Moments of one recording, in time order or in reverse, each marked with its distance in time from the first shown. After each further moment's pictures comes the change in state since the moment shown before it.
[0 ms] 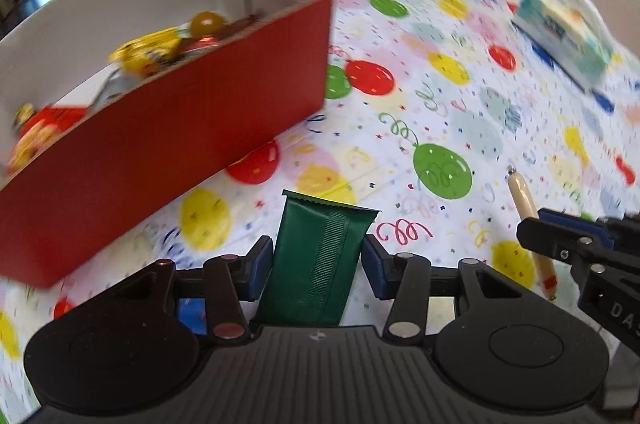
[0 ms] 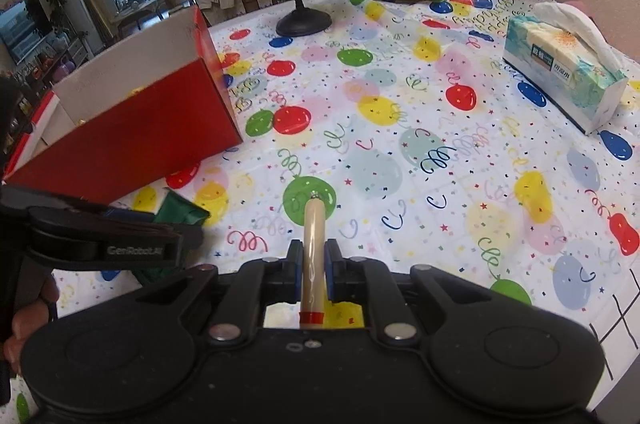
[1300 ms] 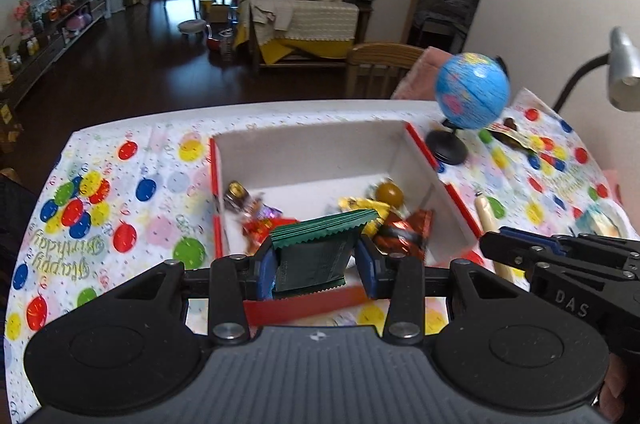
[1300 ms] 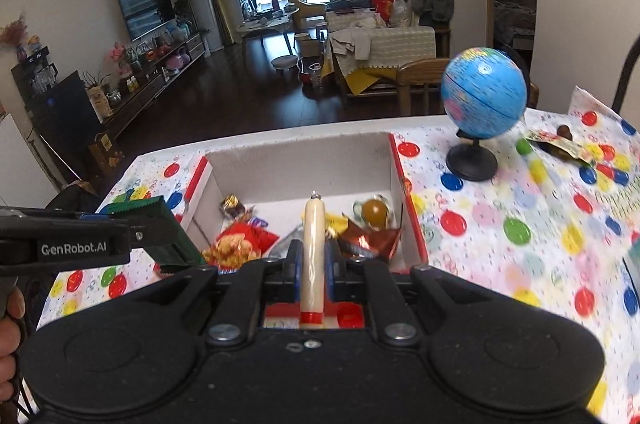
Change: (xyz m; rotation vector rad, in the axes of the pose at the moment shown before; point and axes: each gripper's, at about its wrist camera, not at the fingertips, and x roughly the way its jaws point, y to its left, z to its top) left arm -0.164 0.123 0.030 -0.342 -0.301 0.185; right arm -0.031 0.142 0.126 -0.293 -0.114 0.257
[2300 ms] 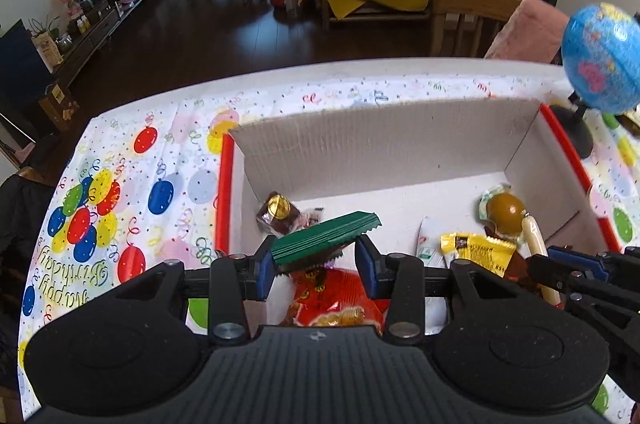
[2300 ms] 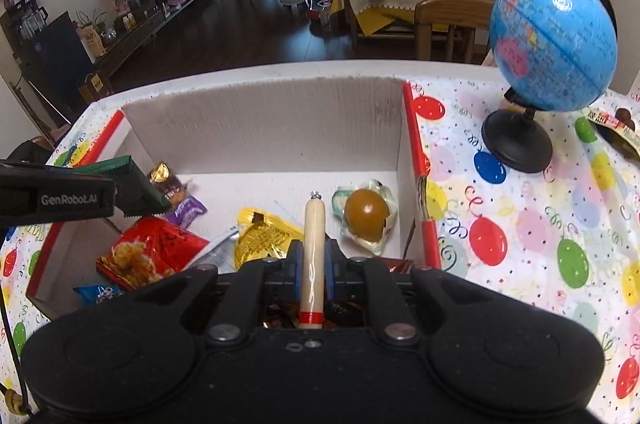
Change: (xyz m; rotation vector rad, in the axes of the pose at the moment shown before) left arm 0.154 0.005 0.038 0.002 0.156 0.247; right arm 0.151 -0.041 0.017 -0.062 0.202 0.024
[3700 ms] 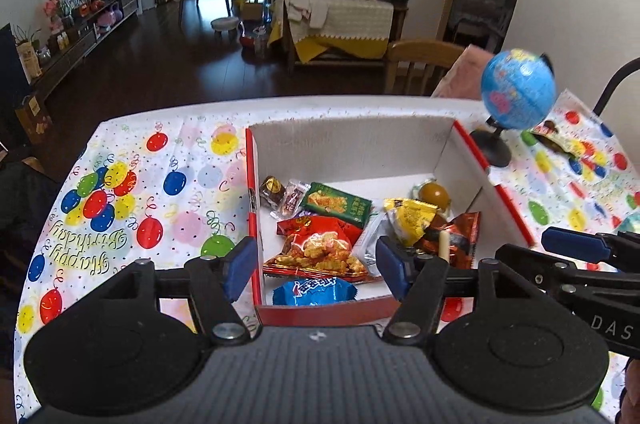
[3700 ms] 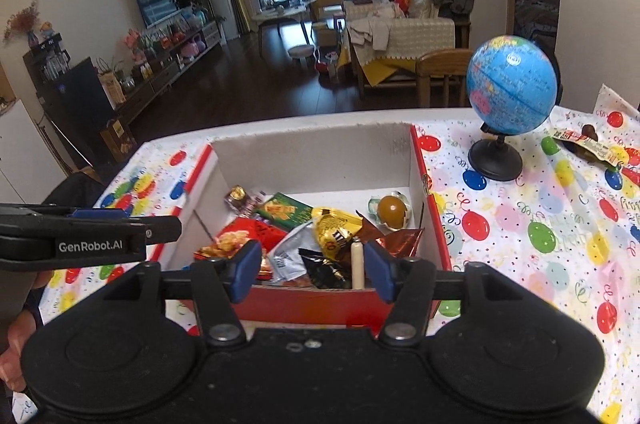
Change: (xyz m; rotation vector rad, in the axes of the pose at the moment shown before) left arm -0.126 0.041 -0.069 -0.040 -0.161 -0.168; right arm -0.129 0.046 -0.045 0.028 -0.183 0.025
